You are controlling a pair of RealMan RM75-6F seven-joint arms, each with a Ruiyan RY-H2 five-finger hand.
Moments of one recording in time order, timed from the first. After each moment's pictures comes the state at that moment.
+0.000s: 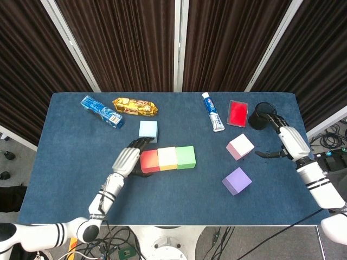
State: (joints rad) left arm -0.65 -1.68 -0.22 -1.55 1.16 1.06 0.08; right arm 0.55 -1.11 0.12 -1.33 -1.52 1.11 0.77
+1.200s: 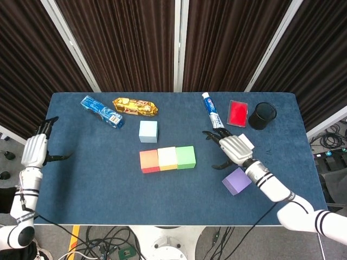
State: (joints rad) left arm -0.39 -1.28 -0.21 -1.47 1.17 1.22 -0.19; right arm 0.76 -1.29 0.14 -1.46 -1.44 0.83 0.28
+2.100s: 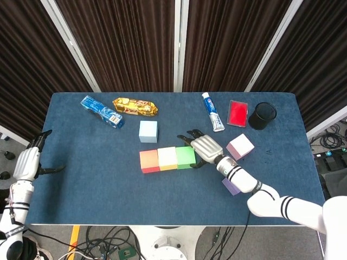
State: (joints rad) left arm -0.30 -1.26 -0.16 -1.43 1.26 1.22 -0.34; right arm 0.92 -1.49 0.17 -1.33 -1.32 0.68 0.08
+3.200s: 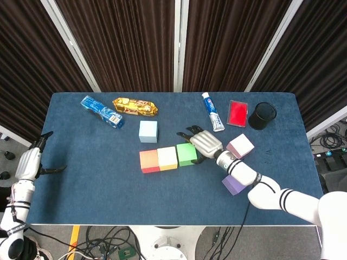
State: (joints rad) left arm -0.31 -1.29 -0.17 -1.36 1.27 1.17 -0.39; right arm 0.98 -1.49 0.15 -1.24 -1.41 0.63 0.19
